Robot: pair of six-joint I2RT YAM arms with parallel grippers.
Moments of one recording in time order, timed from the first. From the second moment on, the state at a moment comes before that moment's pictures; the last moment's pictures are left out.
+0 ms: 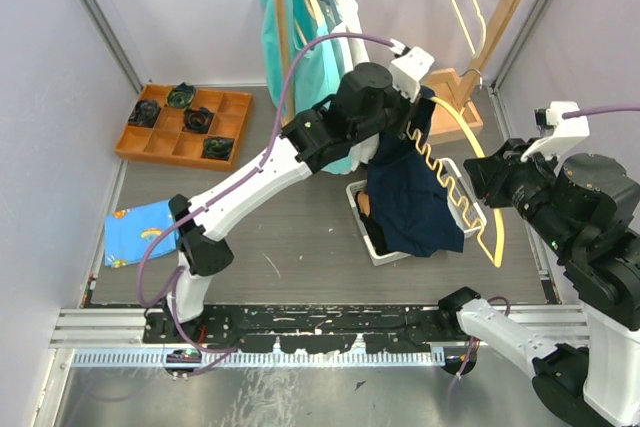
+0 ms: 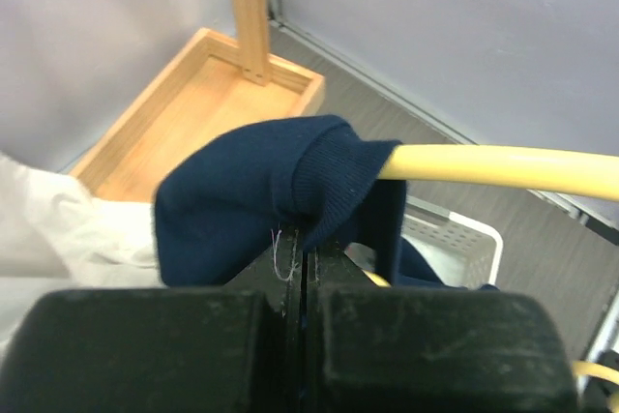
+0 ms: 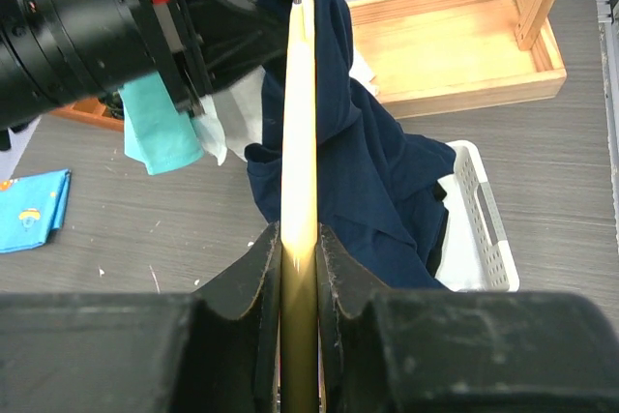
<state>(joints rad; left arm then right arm) -1.04 2.03 2.33 -0.49 -0.12 -0.03 0.46 0.88 1.79 -1.20 0.20 0.29</state>
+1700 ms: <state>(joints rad) -1.18 1.82 2.15 -0.40 0.10 -0.17 0.46 0.80 1.79 -0.99 0.38 0.27</state>
